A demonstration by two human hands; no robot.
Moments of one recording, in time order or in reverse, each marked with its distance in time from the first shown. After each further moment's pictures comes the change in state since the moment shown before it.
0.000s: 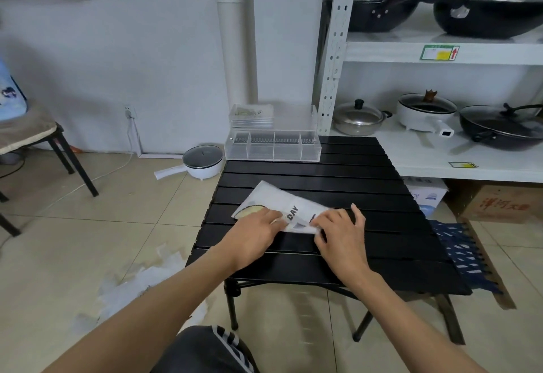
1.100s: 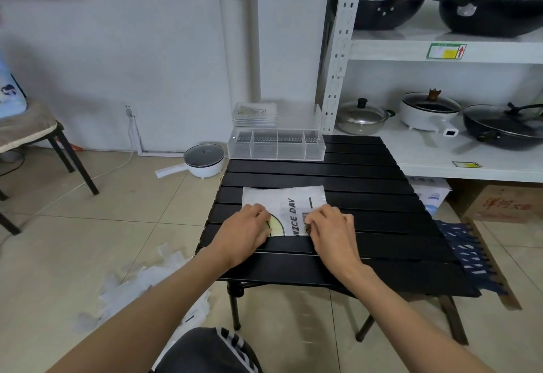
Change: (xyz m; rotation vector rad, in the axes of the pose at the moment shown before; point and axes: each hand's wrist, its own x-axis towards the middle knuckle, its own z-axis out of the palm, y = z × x) left_hand -0.014 -0.022 0.002 -0.098 -0.014 -0.198; right_hand 0.015 -0.018 0.009 0.118 -0.051 0.022
